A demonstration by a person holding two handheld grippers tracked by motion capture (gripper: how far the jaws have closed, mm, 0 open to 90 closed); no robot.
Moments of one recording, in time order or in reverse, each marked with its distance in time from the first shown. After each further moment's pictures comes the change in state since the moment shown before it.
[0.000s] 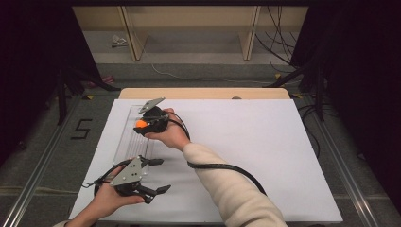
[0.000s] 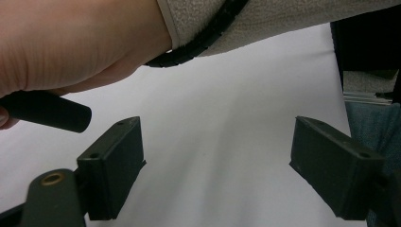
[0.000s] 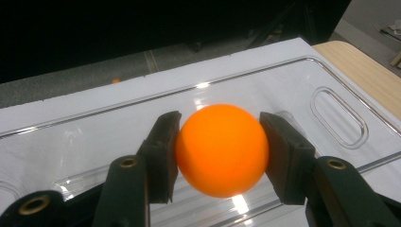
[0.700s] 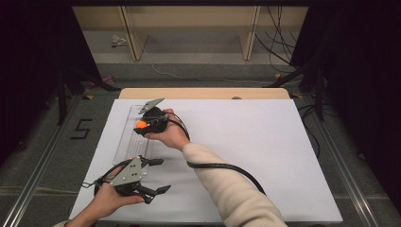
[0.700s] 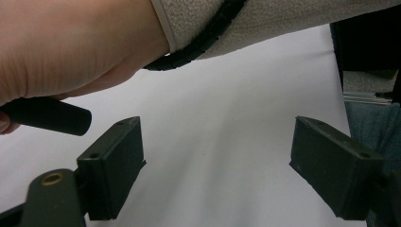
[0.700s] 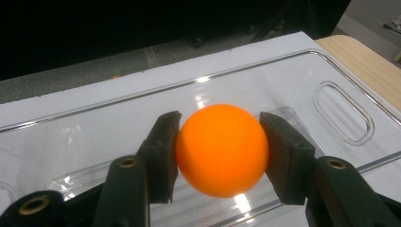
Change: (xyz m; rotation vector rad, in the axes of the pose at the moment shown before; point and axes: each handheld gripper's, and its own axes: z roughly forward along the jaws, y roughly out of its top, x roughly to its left) left arm 0.000 0.000 0.000 0.002 -0.002 0.001; right arm -0.001 -0.002 0.004 0.017 0.005 0.008
